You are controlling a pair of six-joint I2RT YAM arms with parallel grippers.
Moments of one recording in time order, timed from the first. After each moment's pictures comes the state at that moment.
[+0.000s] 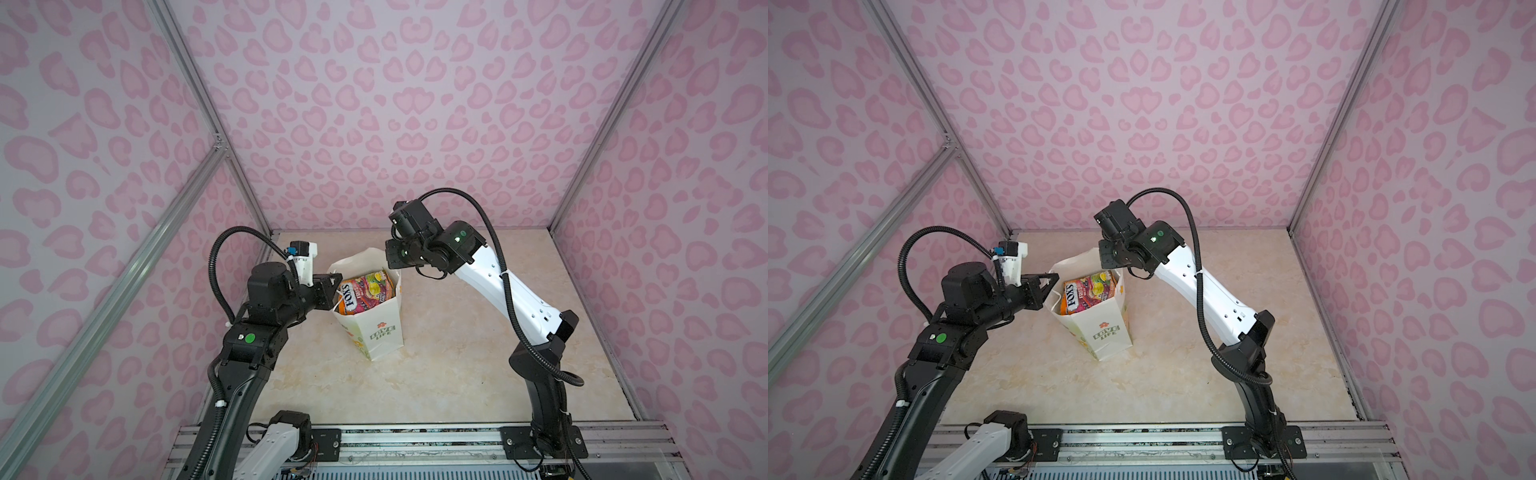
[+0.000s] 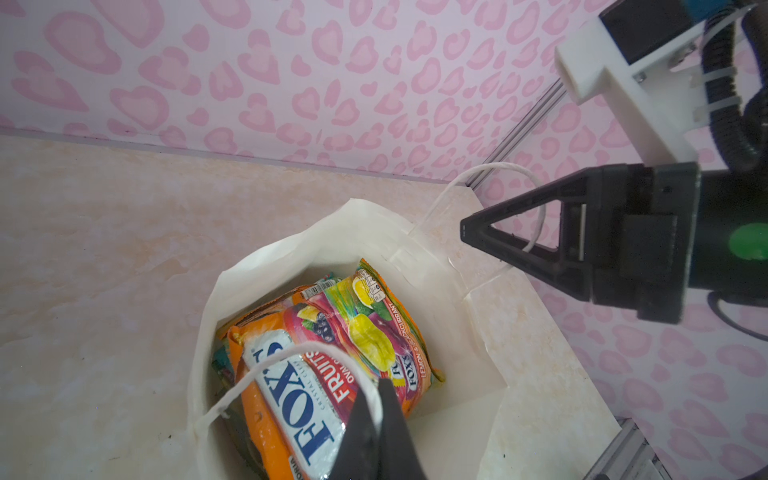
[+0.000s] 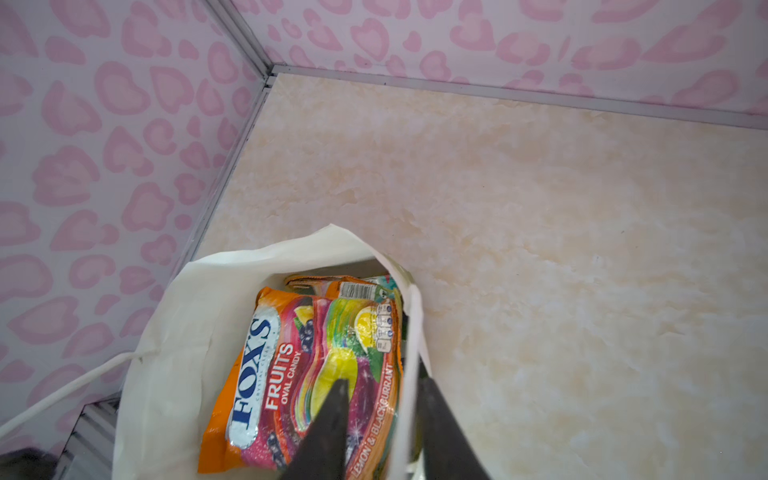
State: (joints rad) left arm -0.15 0.90 1.06 -0.56 0.42 -0.33; right arm 0.86 2.05 2.44 -1.17 0.14 0.53
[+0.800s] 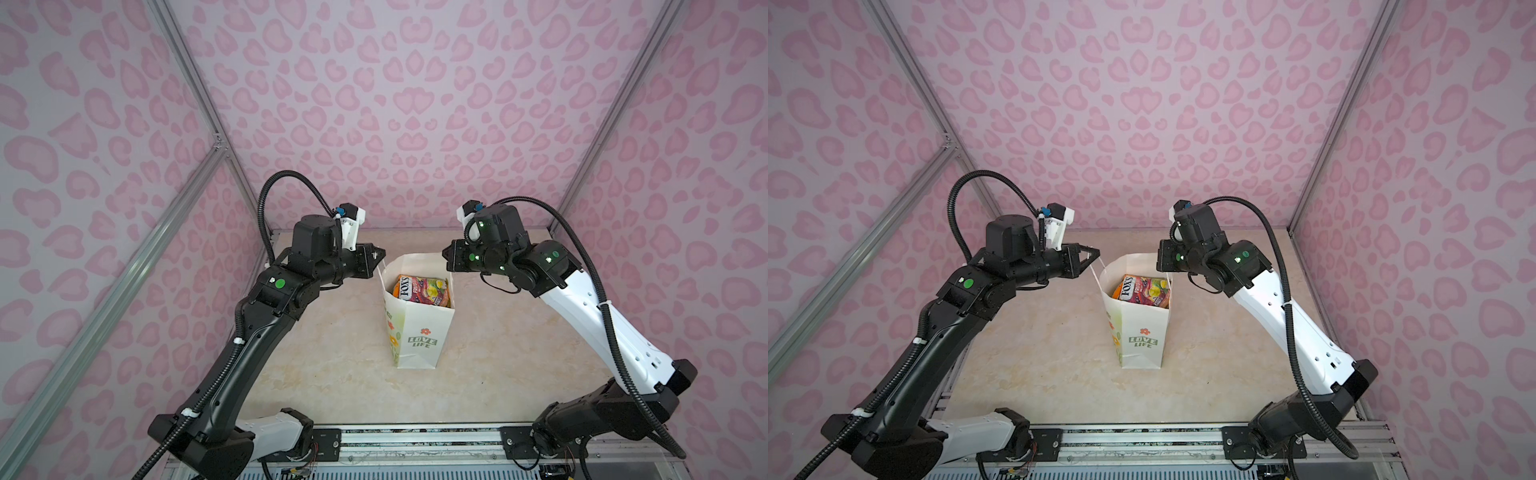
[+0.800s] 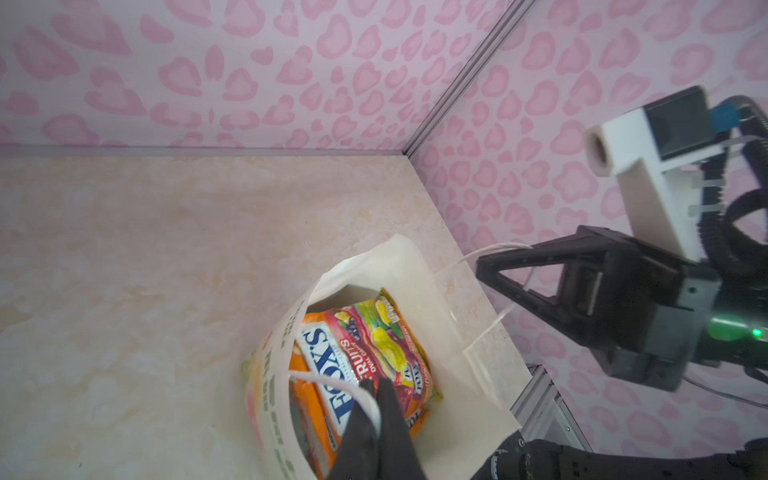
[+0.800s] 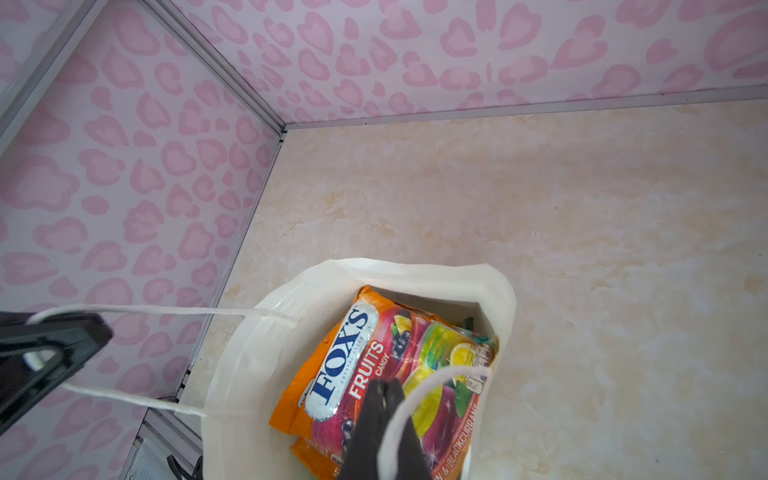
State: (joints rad) left arm -0.47 1.27 1.53 -0.73 0.33 -0.45; right arm 0.64 1.47 1.76 -0.93 -0.01 0.53
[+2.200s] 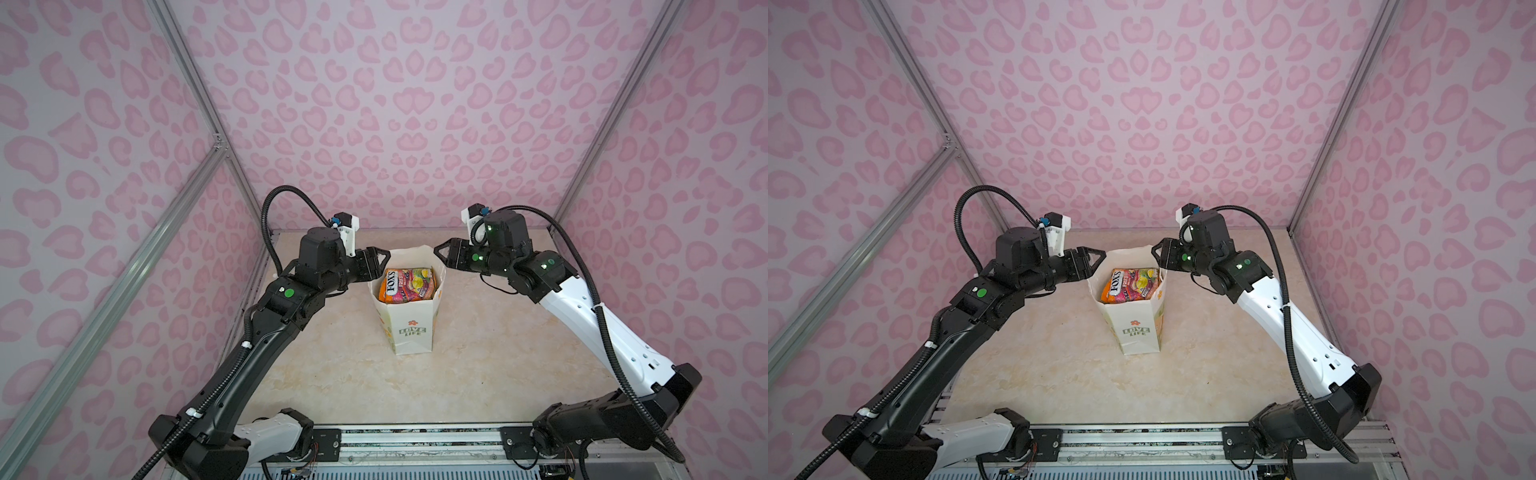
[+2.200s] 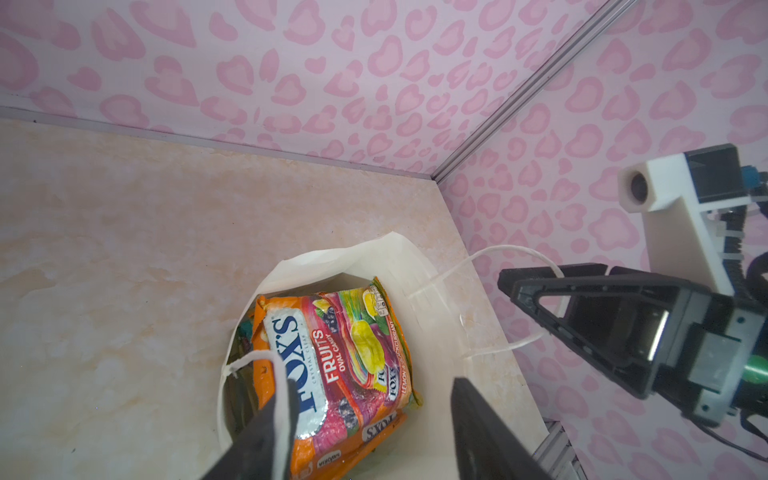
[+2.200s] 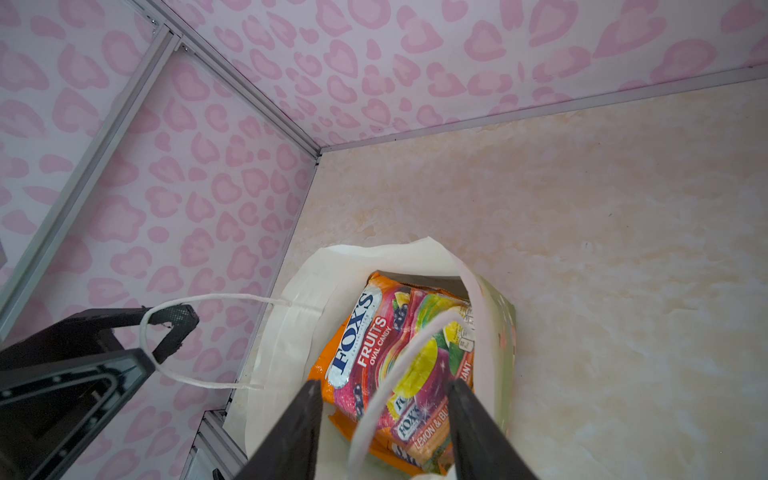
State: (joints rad) left arm -0.48 1.21 1.36 -0.57 0.20 -0.54; right arm 0.56 1.43 1.57 -0.67 -0.17 0.59
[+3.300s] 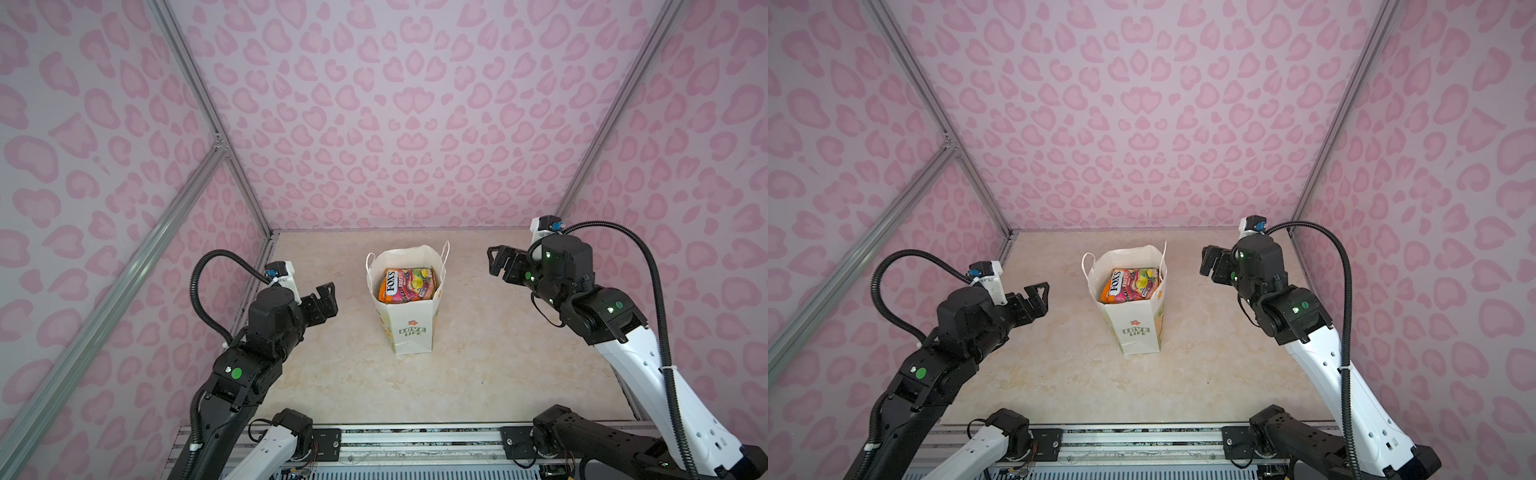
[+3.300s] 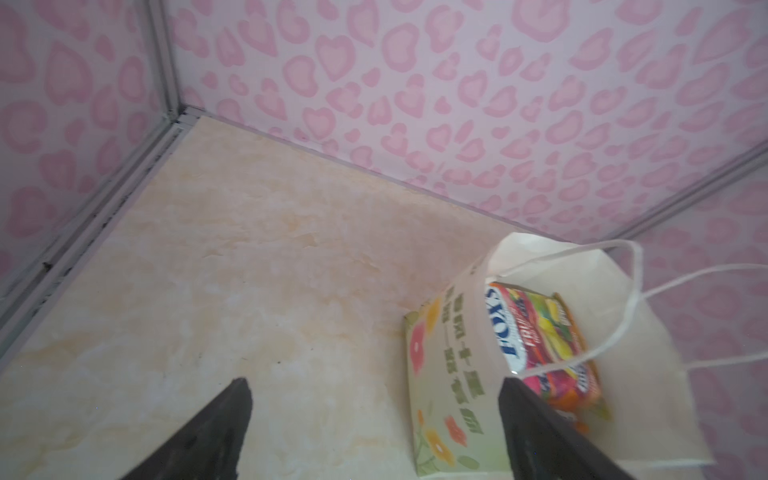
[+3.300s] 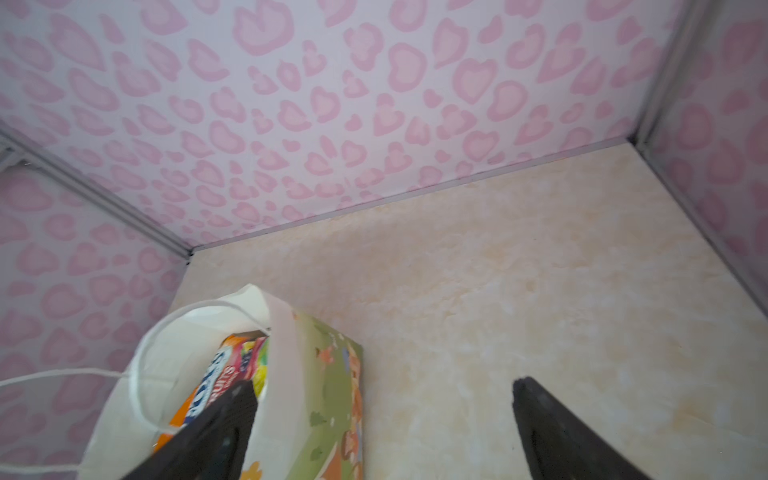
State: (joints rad) left arm -0.38 0.72 0.95 -0.71 -0.29 -0.52; right arm 0.43 1.06 1.31 -0.74 0.31 0.51
